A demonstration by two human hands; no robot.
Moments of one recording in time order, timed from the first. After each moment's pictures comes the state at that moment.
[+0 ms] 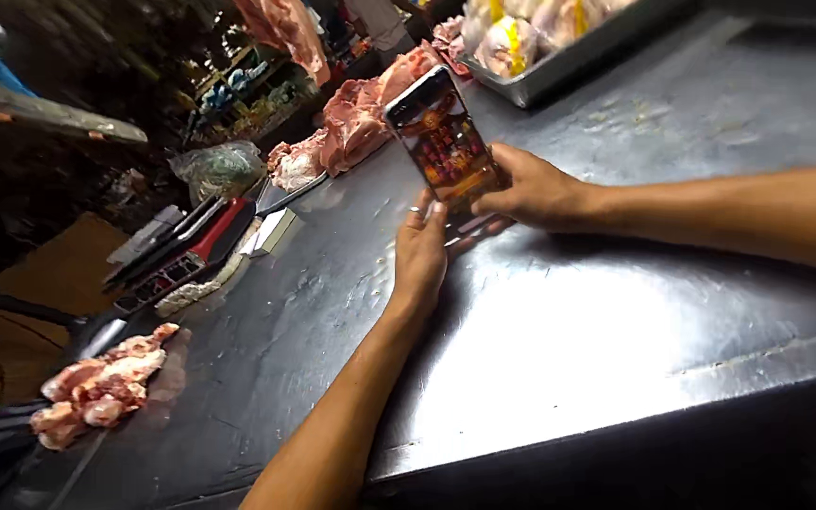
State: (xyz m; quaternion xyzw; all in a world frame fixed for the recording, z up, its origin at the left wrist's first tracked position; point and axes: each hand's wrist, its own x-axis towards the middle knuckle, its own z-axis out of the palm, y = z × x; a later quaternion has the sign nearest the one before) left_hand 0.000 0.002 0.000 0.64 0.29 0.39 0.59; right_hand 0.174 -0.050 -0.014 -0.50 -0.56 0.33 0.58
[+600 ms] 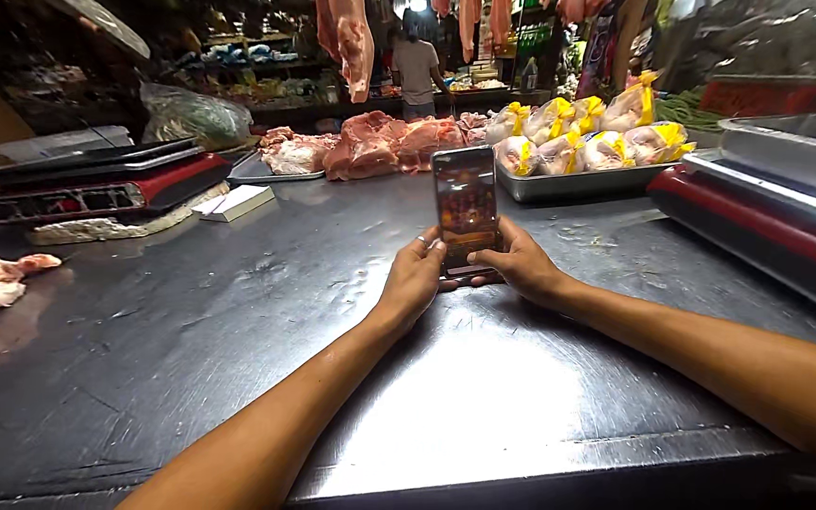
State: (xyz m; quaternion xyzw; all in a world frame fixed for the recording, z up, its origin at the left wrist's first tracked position) left_hand -0.002 0.005 0.004 0.64 0.31 0.38 0.60; right_hand 0.167 -0.055 -0.007 -0.50 -0.53 0.36 0.58
